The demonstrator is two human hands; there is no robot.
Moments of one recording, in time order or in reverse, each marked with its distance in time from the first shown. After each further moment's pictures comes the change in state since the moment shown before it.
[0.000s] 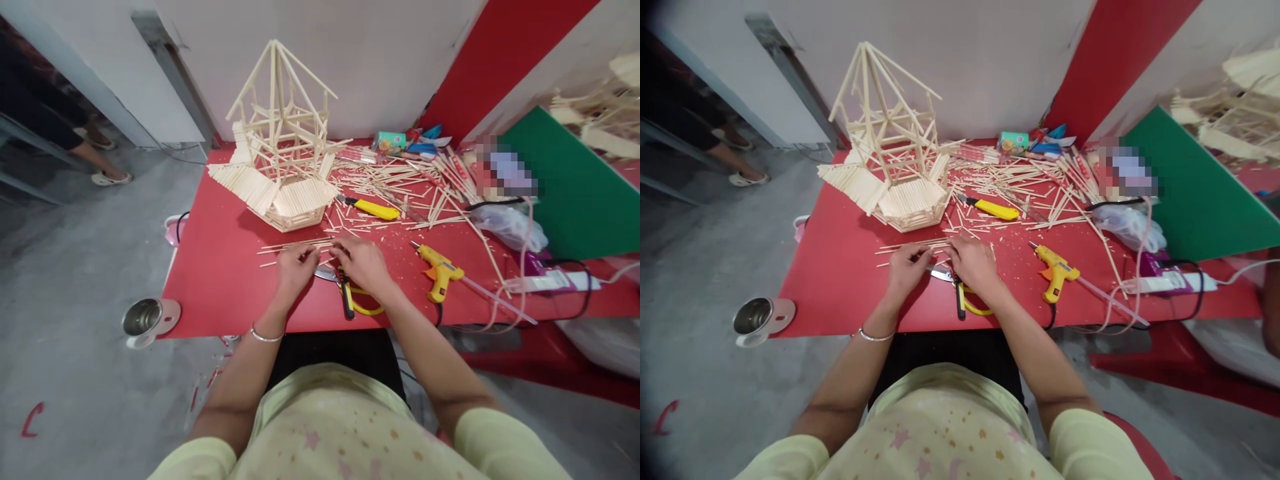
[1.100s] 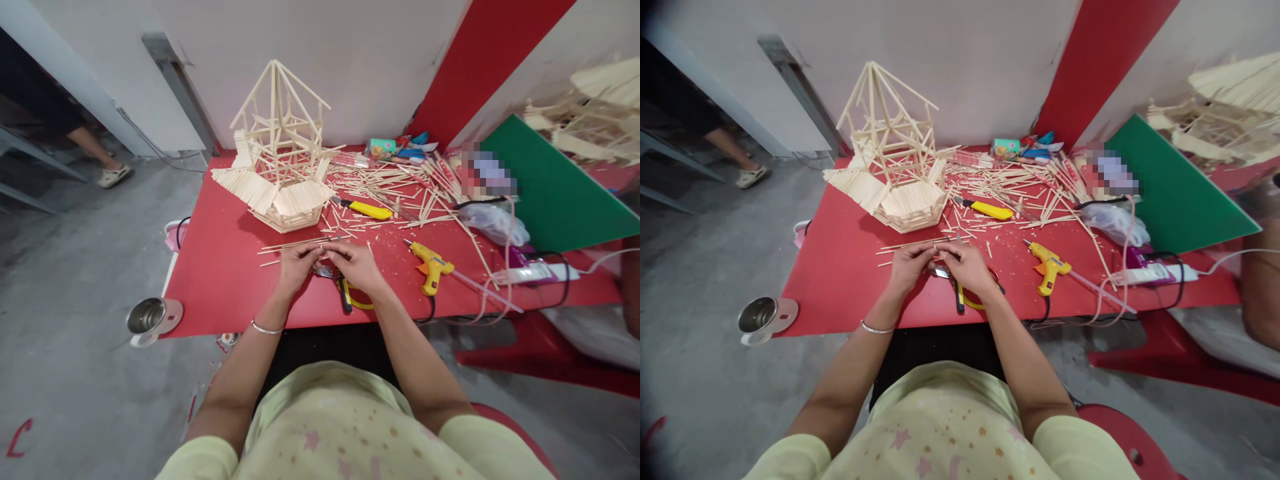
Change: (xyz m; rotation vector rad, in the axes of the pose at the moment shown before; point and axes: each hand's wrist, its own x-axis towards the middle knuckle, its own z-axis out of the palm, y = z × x) left_hand -0.004 0.002 0.007 -0.512 -0.127 -0.269; right_hand -0.014 -0.009 0.014 0.733 0.110 0.003
